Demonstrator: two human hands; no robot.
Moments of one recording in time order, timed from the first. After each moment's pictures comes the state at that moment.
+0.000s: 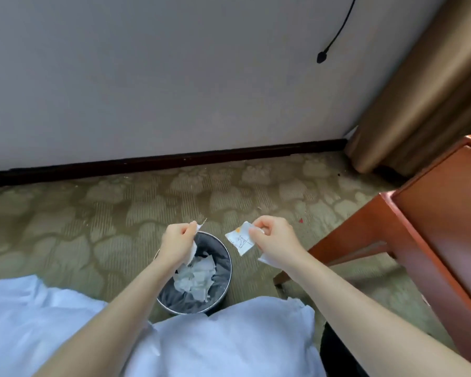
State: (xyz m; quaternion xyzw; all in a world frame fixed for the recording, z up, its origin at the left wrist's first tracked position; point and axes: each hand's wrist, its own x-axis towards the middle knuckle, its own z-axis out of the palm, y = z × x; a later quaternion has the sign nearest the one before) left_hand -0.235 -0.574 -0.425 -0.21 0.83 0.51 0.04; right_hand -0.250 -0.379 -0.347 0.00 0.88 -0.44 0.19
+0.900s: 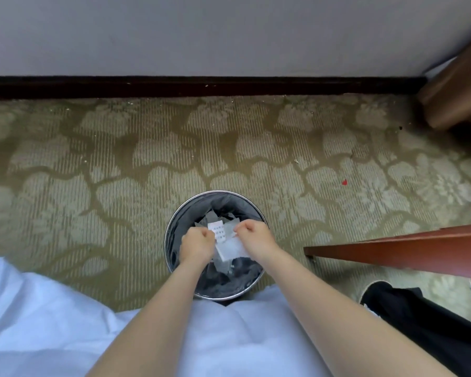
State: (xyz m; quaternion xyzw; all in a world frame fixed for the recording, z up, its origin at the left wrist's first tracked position) left_hand -0.240 -0.595 -0.610 -0.42 0.76 0.46 0.18; right_hand -0.281 -0.480 -0.558 0.12 0.83 -0.39 0.36
